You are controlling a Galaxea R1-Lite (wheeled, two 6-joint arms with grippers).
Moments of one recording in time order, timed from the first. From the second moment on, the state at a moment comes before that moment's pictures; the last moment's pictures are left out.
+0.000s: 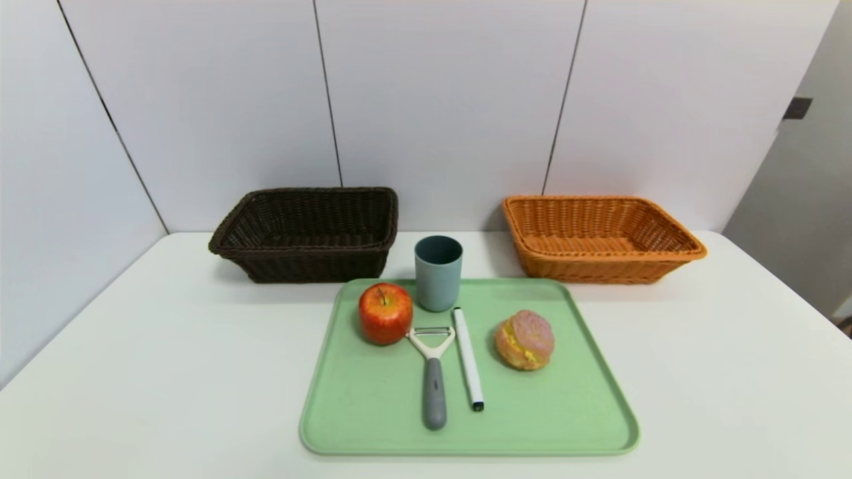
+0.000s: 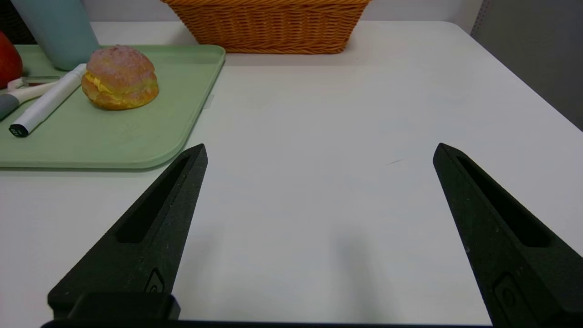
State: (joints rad) left arm 0.01 0.00 0.00 -0.08 0.03 -0.07; right arm 0.01 0.00 0.00 0.00 0.00 0.00
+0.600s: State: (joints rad) left arm 0.01 0.00 0.00 -0.08 0.03 -0.07; right arm 0.01 0.00 0.00 0.00 0.00 0.00
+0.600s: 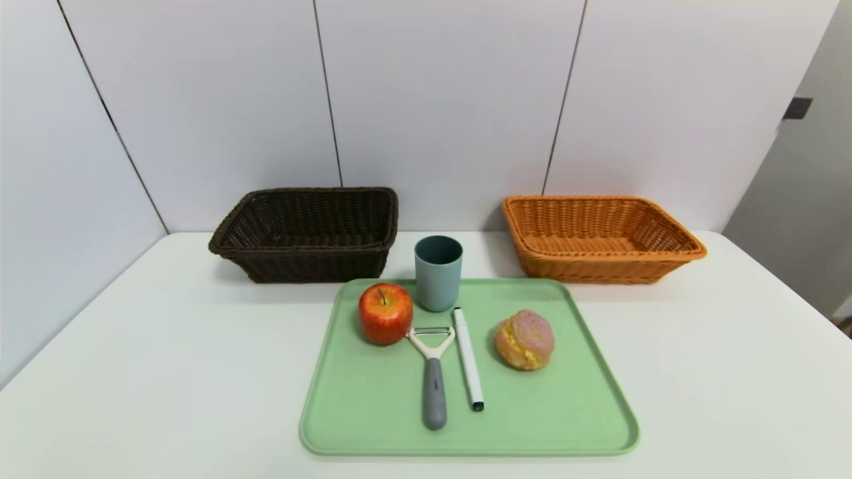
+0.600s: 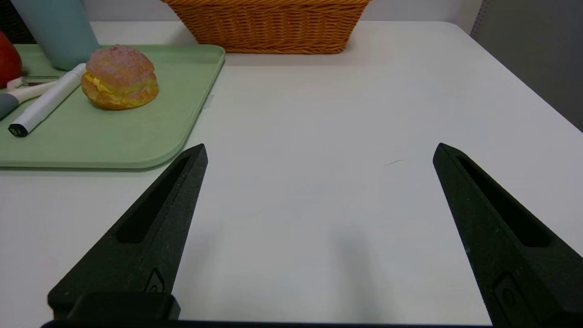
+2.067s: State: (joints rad) left arm 0.01 0.35 -0.48 0.34 -0.04 -0.07; right arm 0.03 0.26 -0.45 0.35 0.11 -0.04
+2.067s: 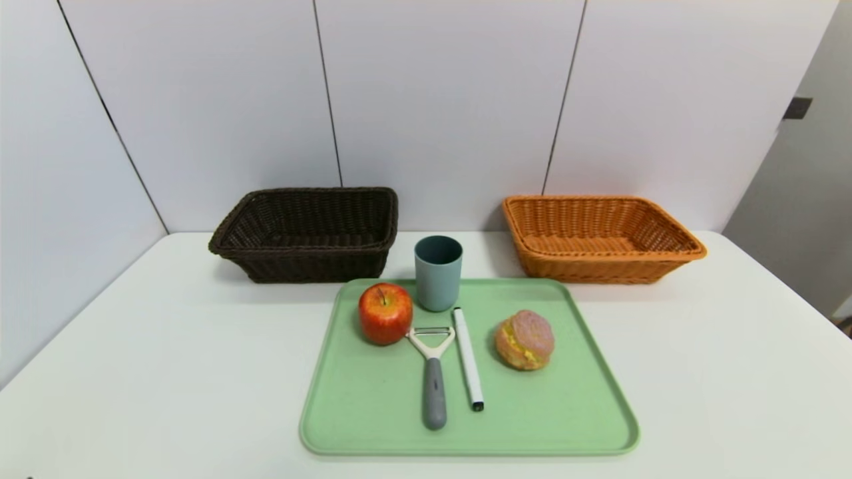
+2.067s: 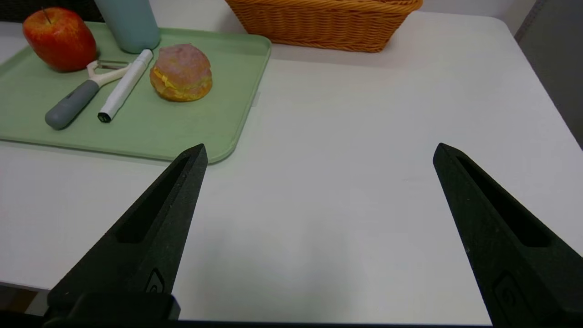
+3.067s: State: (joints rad) left arm 0.01 1.05 -0.95 0.53 -0.16 -0.07; right arm 0.20 1.05 -0.92 0.45 0.11 -0.09
